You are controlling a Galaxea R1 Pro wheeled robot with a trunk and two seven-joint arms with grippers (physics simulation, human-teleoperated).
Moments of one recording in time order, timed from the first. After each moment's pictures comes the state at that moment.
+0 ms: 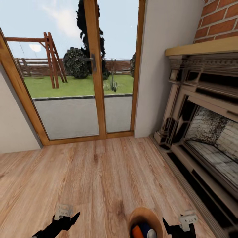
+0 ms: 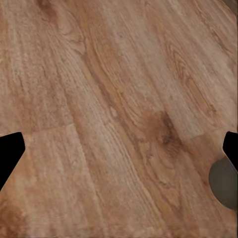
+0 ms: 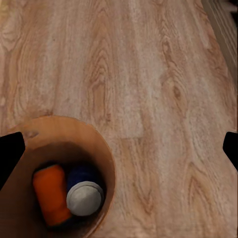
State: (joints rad) left arm -0.28 0.13 0.27 -0.54 -0.07 -0.20 -0.56; right arm 0.10 -0.06 -0.14 -1.26 0.10 0.06 0.23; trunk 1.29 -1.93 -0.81
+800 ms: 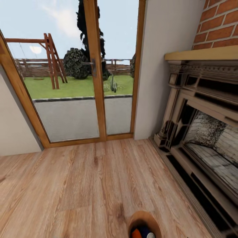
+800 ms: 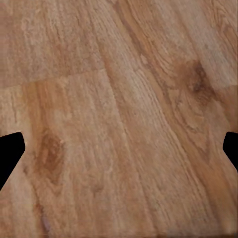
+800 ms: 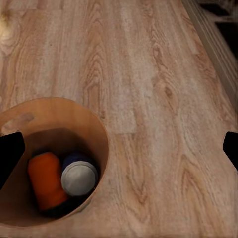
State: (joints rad) left arm -0.21 0.12 0.27 -0.26 -0.16 -0.47 -0.34; right arm 0.11 -0.07 -0.18 -0.82 0.09 -0.47 0.21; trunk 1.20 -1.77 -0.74
